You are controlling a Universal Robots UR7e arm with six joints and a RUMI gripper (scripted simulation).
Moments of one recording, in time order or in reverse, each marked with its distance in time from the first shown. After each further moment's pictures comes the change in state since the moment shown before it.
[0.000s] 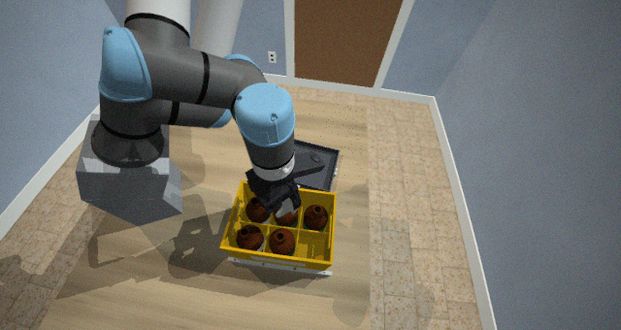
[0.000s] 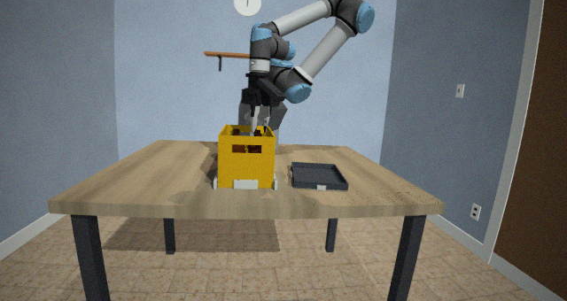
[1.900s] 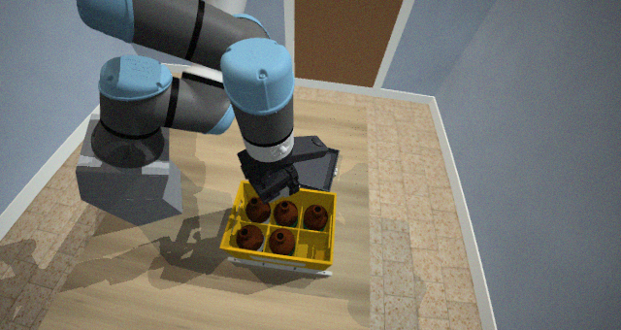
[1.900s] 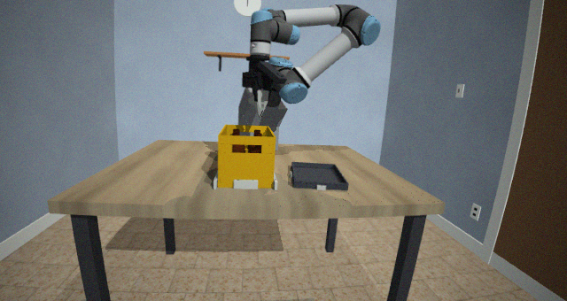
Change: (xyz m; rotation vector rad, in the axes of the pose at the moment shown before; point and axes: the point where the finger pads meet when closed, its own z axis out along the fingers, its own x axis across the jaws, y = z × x) arm 0.000 0.000 -0.060 0.001 -0.001 0.000
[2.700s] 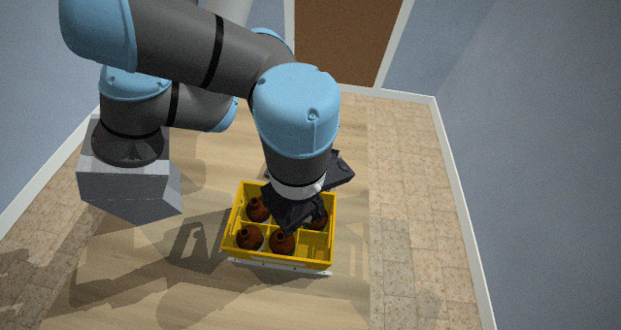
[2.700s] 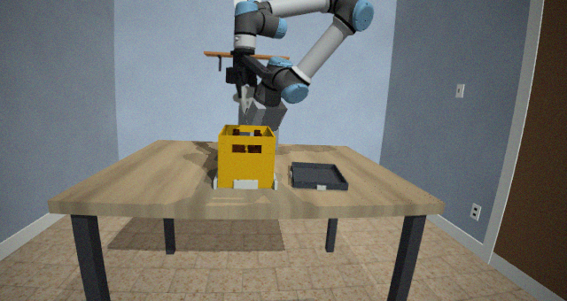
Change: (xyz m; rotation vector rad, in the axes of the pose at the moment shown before) arm 0.077 0.002 -0.010 0.003 0.004 0.000
